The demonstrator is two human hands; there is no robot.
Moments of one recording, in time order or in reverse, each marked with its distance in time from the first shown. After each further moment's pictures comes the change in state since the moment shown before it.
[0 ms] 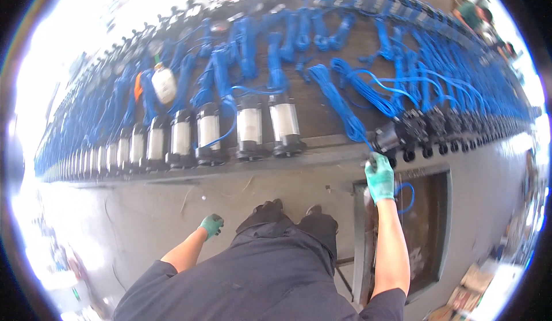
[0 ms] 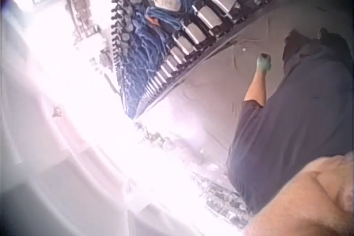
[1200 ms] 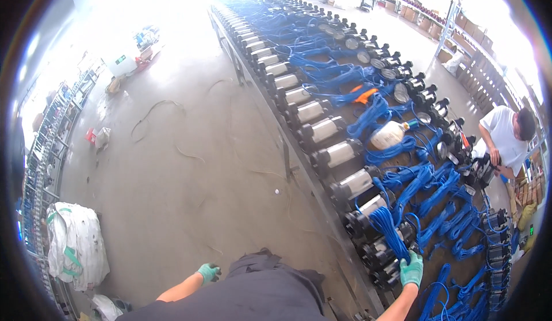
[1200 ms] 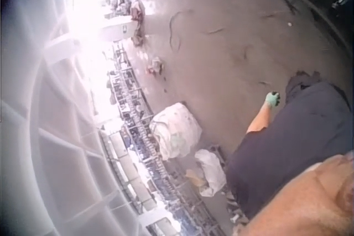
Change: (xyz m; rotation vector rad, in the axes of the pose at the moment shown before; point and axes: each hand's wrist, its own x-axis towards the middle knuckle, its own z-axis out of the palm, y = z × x) left_hand -0.194 -0.234 0.202 -1.325 0.325 -0.482; right_hand 0.148 -0.235 0.163 -0.292 -0.609 -0.595
